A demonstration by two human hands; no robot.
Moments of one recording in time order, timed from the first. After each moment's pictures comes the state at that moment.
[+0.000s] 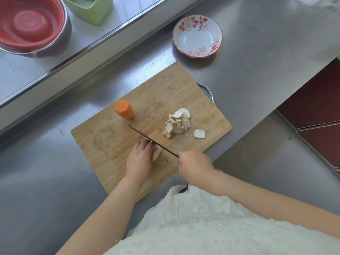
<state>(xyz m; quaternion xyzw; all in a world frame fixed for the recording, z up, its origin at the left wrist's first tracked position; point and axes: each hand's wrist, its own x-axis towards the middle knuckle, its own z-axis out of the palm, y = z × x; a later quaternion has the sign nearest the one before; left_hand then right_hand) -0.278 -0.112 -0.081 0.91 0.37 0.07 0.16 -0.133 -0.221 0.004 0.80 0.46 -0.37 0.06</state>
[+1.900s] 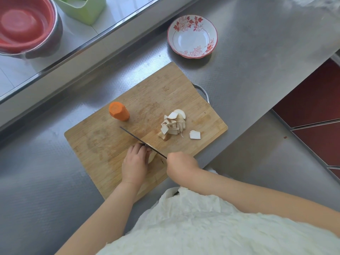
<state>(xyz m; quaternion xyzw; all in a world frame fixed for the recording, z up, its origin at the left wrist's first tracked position) -0.281 -0.120 -0.088 0.90 0.39 0.12 0.17 -0.142 -0.199 0.008 0.79 0.41 -0.45 0.08</state>
